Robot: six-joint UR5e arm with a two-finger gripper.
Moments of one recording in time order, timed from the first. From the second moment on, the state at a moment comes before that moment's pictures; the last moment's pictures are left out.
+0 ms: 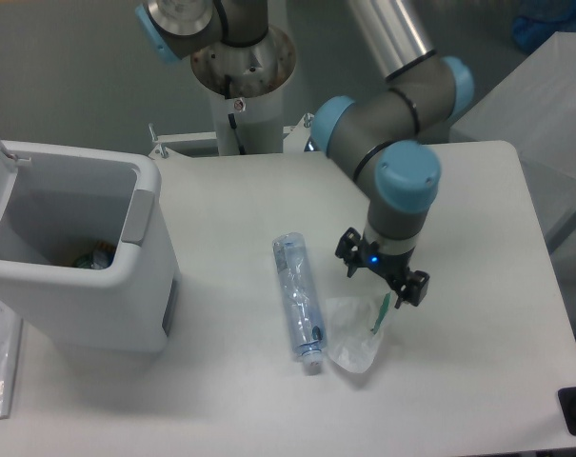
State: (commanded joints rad) arm 2.57 -2.04 -1.68 -0.95 1.58 1.26
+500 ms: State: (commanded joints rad) arm 2.57 -2.12 -1.59 -0.93 1.59 1.26
